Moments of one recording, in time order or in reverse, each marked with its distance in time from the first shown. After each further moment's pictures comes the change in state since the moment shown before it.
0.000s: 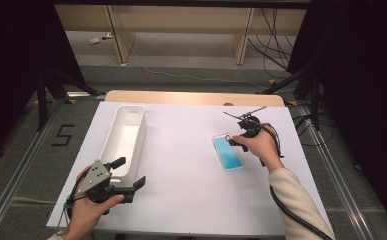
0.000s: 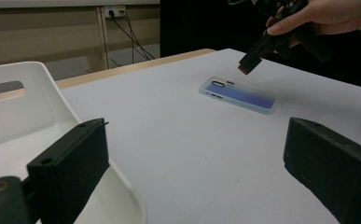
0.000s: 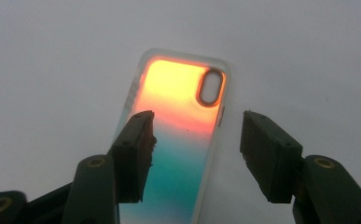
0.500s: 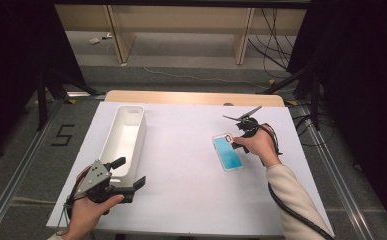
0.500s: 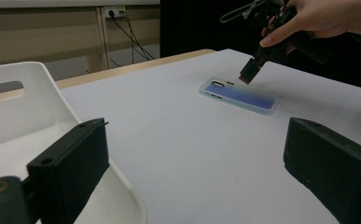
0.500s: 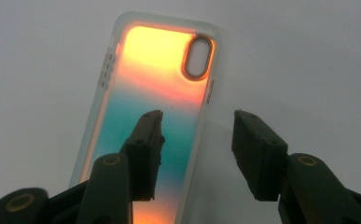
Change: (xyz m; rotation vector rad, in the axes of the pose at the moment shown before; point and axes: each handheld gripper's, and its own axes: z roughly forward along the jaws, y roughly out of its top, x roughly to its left) left arm 0.000 0.000 -0.001 0.005 0.004 0.004; right arm -0.006 0.003 0.014 0.146 -0.029 0.021
